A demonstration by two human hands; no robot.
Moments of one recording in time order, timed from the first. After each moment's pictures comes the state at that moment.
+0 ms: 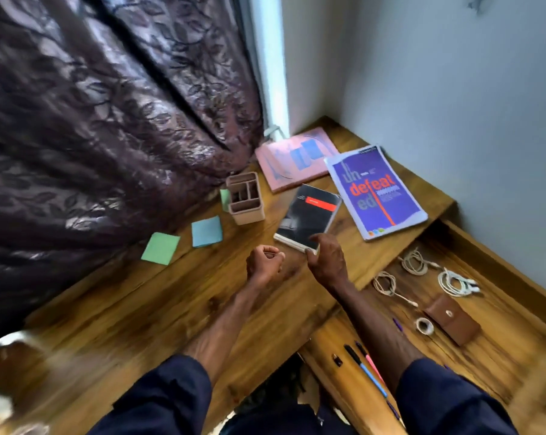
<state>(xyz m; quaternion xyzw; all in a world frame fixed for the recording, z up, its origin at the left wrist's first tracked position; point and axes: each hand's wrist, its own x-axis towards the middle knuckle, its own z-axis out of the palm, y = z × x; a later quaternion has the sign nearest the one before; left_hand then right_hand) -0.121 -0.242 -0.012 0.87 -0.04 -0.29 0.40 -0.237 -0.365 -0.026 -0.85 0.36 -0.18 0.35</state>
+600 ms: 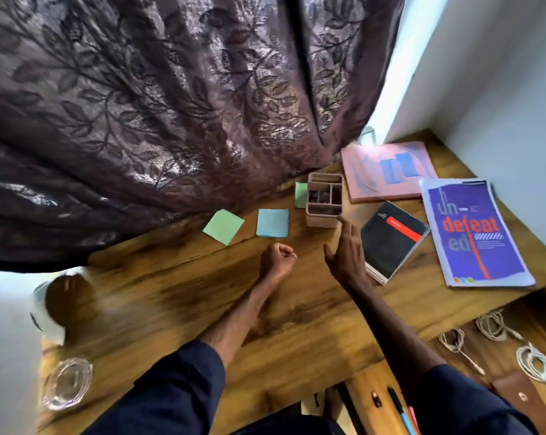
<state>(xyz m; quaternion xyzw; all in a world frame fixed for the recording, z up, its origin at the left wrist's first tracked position) -0.017 -0.159 -0.040 0.87 0.07 -0.27 0.40 -0.098 -0.306 -0.018 -0.89 0.29 -0.12 0.34</state>
